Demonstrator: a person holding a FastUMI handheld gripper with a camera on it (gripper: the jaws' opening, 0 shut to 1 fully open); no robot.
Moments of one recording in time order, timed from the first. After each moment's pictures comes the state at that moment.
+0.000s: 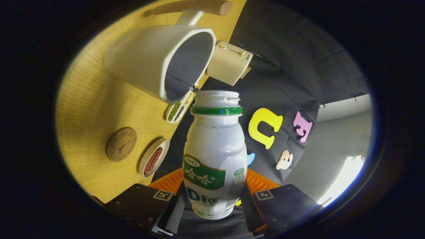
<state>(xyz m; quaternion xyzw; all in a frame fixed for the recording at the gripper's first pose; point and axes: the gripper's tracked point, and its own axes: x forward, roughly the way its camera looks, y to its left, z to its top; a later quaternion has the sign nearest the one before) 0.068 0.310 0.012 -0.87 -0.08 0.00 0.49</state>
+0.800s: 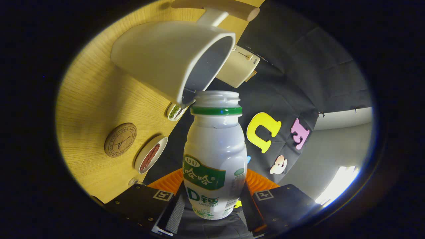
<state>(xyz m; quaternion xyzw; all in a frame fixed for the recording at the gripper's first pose) 0.067 0.310 0.011 -0.89 -0.08 -0.01 0.45</state>
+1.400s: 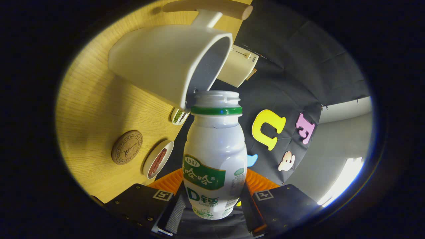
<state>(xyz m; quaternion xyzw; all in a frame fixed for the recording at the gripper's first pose) 0.068 0.302 -0.001 -0.86 -0.07 0.01 0.51</state>
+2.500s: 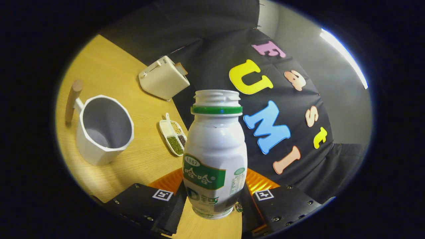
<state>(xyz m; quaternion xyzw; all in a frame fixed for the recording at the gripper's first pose) 0.080 0.282 -0.004 -0.50 0.00 0.08 0.86</state>
